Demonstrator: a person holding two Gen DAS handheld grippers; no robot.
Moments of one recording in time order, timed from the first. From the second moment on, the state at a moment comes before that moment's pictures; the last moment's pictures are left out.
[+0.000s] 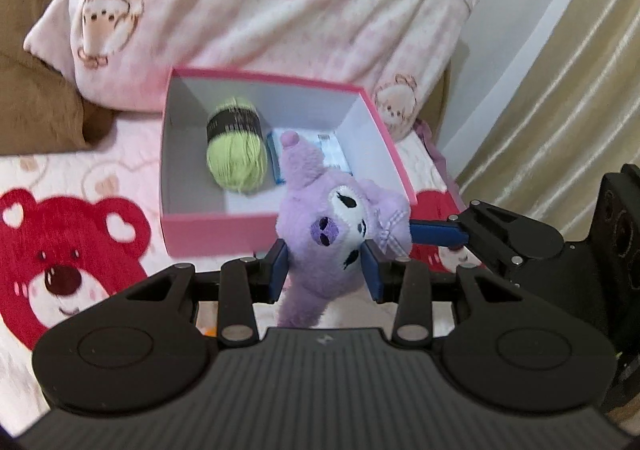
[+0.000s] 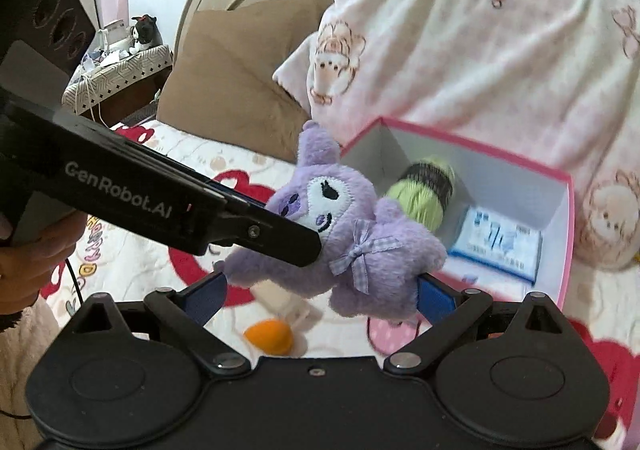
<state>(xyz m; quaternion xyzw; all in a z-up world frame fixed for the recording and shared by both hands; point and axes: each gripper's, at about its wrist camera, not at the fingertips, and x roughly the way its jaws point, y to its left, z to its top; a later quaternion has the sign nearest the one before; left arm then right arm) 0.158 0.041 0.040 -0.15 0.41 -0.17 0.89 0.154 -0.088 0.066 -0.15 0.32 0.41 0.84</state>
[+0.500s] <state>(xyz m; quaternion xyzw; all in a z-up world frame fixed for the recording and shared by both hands) 0.282 0.057 0.001 -0.17 0.48 -0.12 0.85 0.290 -0.073 0.041 -0.05 0.43 0.40 0.81</state>
